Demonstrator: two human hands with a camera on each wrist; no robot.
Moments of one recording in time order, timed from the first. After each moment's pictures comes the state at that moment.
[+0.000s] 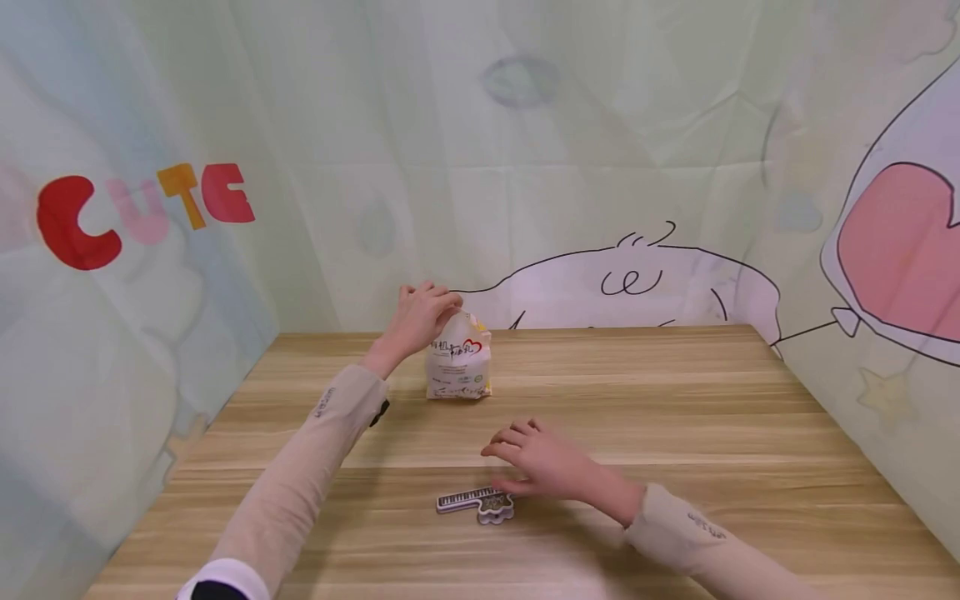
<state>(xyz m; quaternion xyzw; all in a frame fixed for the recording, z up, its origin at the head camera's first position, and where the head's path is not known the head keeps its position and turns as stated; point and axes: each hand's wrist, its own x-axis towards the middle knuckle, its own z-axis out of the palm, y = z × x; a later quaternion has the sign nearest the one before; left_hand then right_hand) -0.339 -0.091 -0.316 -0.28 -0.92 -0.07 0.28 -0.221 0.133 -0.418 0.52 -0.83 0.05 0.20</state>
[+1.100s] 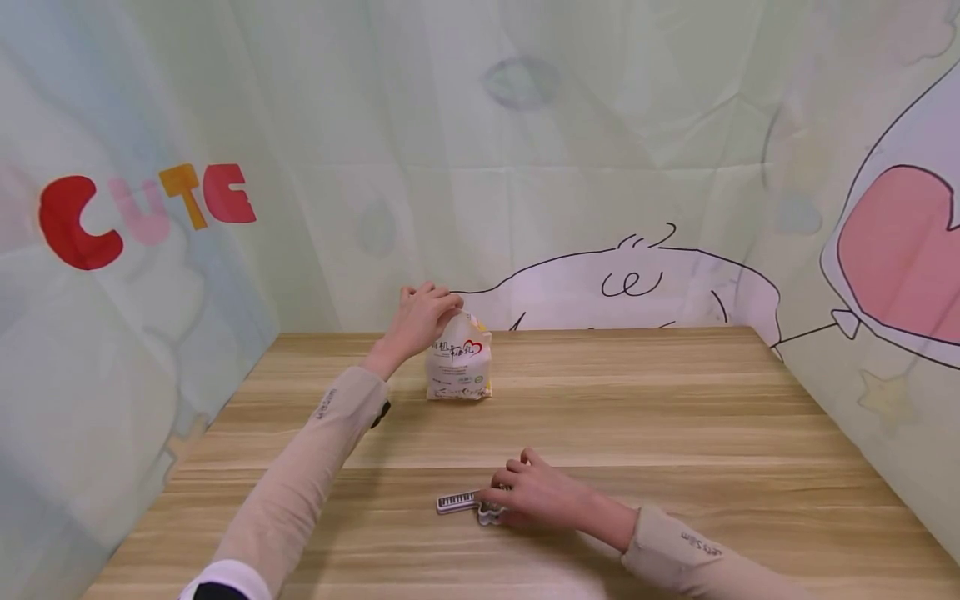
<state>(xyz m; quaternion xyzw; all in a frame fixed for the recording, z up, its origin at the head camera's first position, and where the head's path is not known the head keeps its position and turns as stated) -0.338 -0.090 -0.317 -0.28 -0.92 -0.07 0.29 -0.204 0.131 -0.448 0.58 -0.78 -0.05 0.21</state>
